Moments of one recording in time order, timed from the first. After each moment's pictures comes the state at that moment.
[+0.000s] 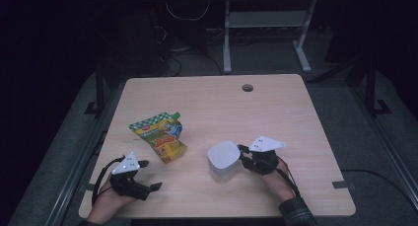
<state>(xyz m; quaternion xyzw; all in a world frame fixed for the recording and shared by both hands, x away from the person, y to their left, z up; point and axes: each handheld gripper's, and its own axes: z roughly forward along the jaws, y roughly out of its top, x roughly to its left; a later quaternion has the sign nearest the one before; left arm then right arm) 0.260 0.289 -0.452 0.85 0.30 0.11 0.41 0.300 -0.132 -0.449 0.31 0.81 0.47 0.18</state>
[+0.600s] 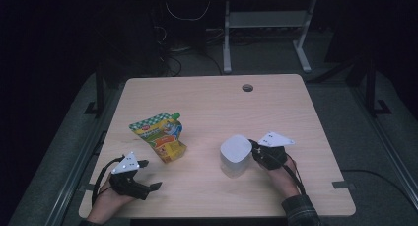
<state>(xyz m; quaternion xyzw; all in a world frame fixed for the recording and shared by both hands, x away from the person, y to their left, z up) 0.261 0.290 -0.453 0.85 0.30 0.11 0.41 0.310 -0.158 -0.451 0.36 0.79 0.44 0.23</state>
